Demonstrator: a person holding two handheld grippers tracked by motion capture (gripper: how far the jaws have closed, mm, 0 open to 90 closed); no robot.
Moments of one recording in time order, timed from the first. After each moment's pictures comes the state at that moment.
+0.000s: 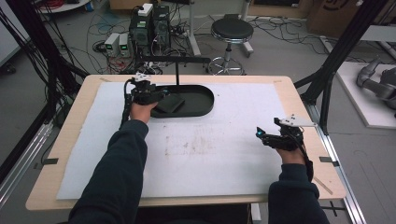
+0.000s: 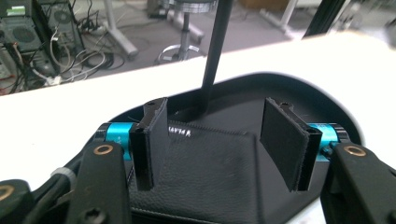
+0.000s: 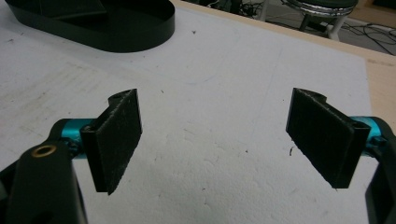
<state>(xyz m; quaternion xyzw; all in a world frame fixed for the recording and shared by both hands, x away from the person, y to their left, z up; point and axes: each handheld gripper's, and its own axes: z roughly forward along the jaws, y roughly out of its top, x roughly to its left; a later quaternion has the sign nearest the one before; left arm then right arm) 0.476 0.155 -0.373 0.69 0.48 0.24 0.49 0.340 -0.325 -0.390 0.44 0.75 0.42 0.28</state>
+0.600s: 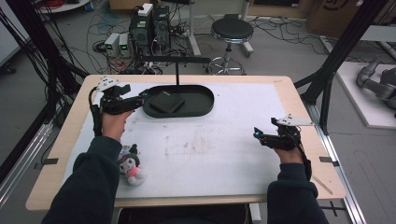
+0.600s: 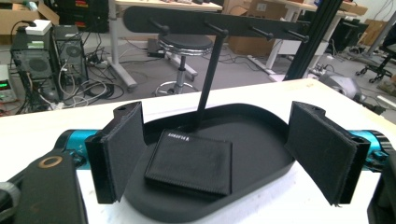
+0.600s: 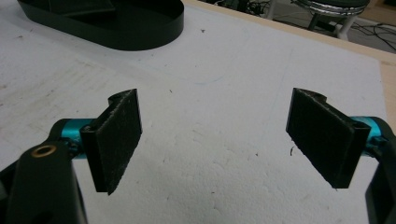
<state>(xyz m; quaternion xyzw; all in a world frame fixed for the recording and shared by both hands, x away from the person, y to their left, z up) 0.393 0.209 -0.334 0.64 0.47 0.26 0.54 0.343 -0.319 -0.392 0.43 0.75 0.42 0.27</state>
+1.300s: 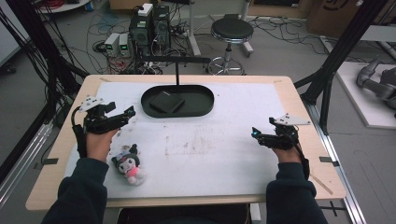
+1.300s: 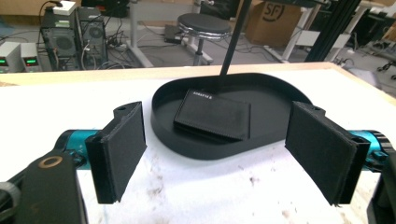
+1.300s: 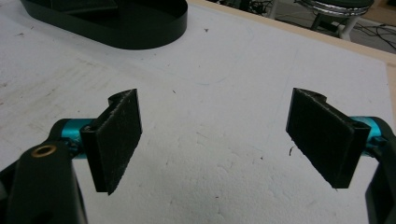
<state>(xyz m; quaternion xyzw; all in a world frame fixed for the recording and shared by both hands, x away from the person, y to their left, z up) 0.345 0.239 -0.357 0.64 0.50 0.27 0.52 0.346 -0.314 -0.393 0.42 0.76 0.41 0.27</state>
